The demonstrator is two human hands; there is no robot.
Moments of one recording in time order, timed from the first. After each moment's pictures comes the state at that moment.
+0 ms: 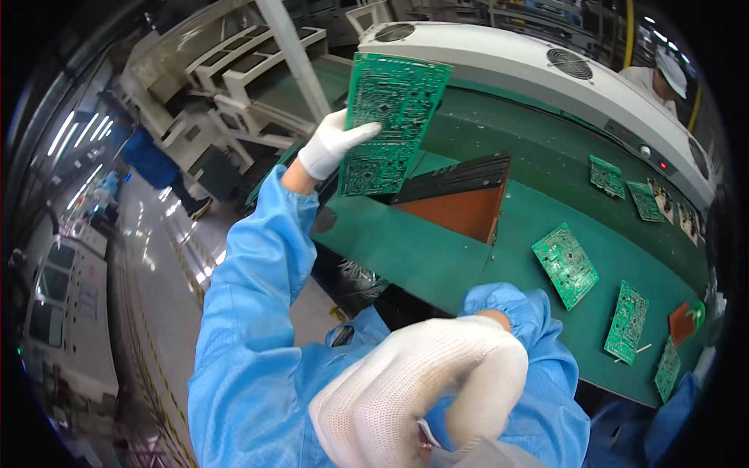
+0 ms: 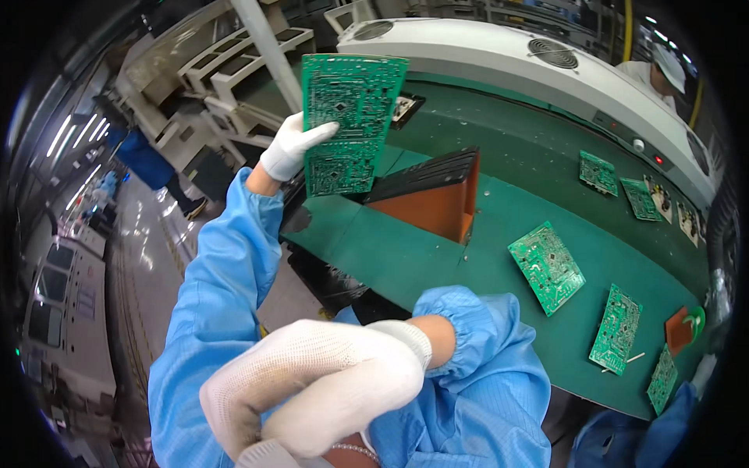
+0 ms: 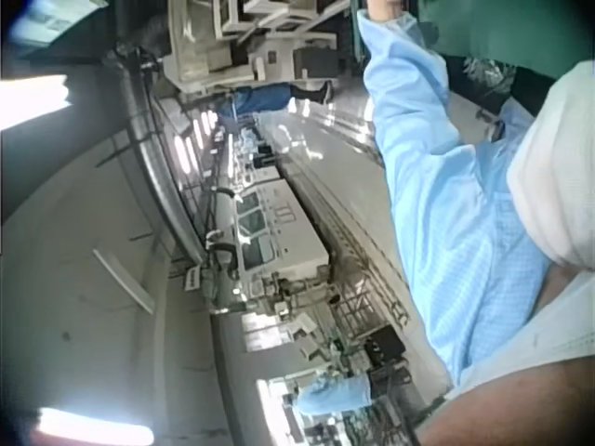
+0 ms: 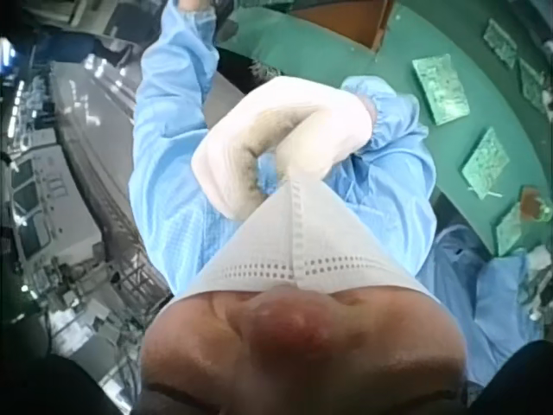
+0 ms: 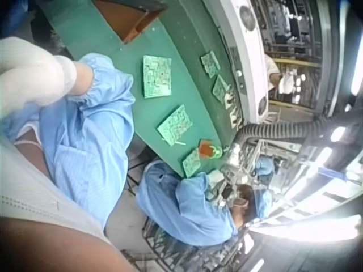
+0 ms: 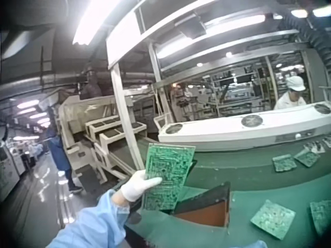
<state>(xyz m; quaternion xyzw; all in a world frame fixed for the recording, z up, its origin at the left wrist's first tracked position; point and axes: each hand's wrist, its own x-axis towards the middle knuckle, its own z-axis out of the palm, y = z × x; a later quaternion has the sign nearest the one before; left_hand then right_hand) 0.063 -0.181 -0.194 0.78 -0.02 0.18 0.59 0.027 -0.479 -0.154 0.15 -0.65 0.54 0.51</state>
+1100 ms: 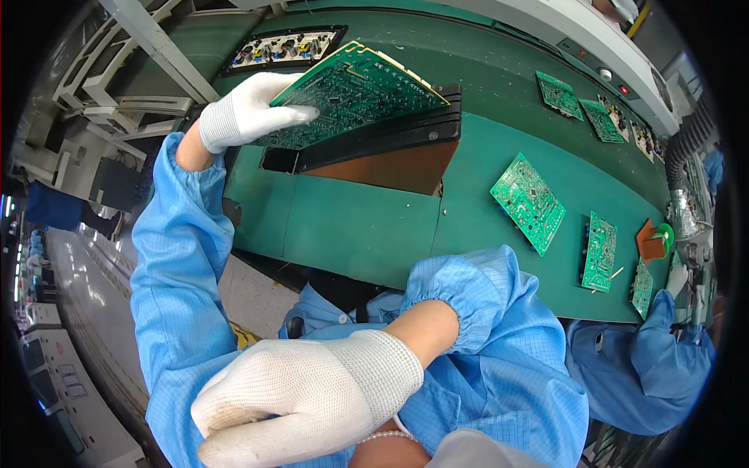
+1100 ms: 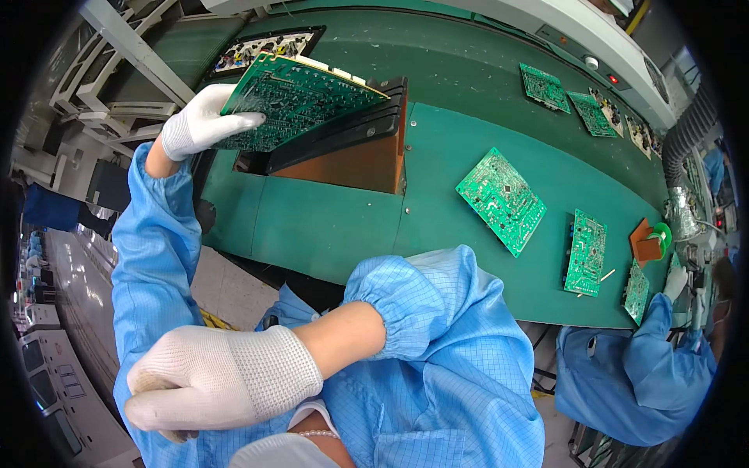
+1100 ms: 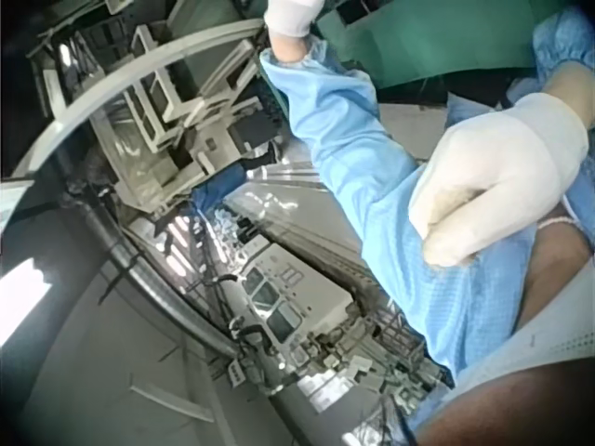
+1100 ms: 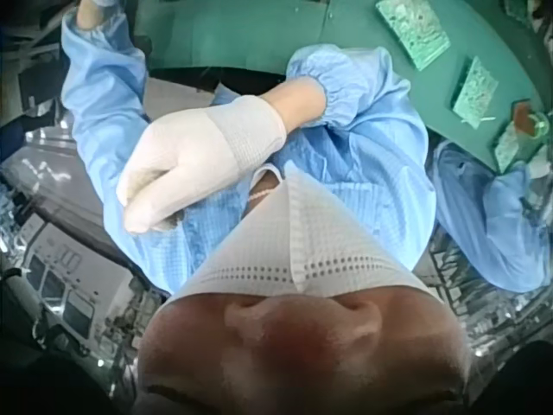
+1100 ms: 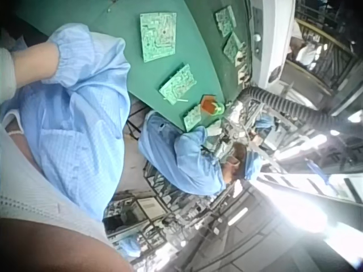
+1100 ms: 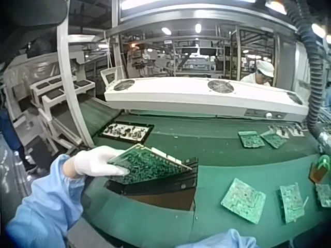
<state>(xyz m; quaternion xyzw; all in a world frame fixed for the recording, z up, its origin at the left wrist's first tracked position) 0.127 -0.175 -0.201 0.91 -0.16 -0.06 0.38 0.010 -0.406 -0.203 -0.13 -0.52 0.53 0.65</state>
